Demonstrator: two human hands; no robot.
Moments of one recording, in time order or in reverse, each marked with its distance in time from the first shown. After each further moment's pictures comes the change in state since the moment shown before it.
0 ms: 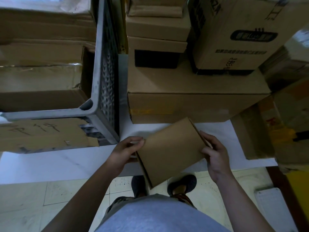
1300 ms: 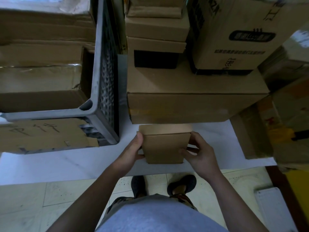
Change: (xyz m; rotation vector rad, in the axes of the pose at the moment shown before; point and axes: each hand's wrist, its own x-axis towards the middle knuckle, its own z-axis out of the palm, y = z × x) left_hand -0.006 0.005 0.019 -0.009 -0.200 0.095; right_hand -0.016 -0.005 0.022 -0.491 -0.252 -0.269
